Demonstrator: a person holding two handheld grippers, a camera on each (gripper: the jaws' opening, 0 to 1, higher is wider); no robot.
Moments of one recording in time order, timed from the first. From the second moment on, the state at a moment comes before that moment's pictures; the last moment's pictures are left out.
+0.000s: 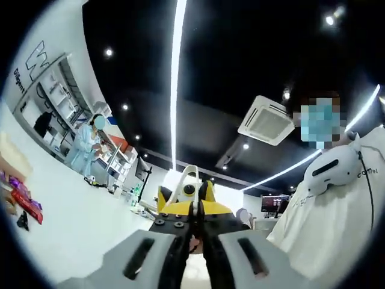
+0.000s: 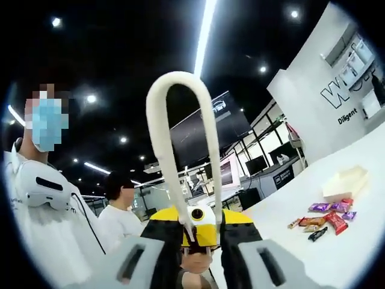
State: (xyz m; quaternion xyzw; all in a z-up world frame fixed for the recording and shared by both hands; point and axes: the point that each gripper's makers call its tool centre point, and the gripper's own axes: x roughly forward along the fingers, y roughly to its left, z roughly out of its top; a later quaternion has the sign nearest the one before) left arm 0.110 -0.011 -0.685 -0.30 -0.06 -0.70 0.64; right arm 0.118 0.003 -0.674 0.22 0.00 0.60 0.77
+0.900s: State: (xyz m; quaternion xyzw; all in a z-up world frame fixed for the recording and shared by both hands) left arm 0.171 0.064 -0.739 -0.23 -0.01 -0.58 0.78; right arm 0.171 -0.012 -0.723 0.15 0.05 0.52 0.84
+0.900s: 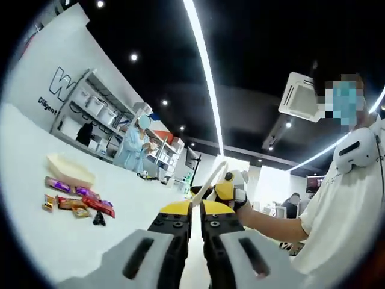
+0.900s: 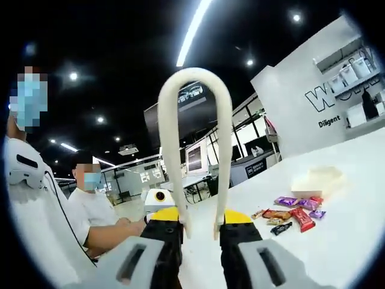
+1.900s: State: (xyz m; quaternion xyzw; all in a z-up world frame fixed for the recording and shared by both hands) left arm 0.209 0.073 -0.782 -0.10 0.03 -0.48 0.87; right arm 0.183 -0.023 -0.749 0.14 0.07 0.50 0.85
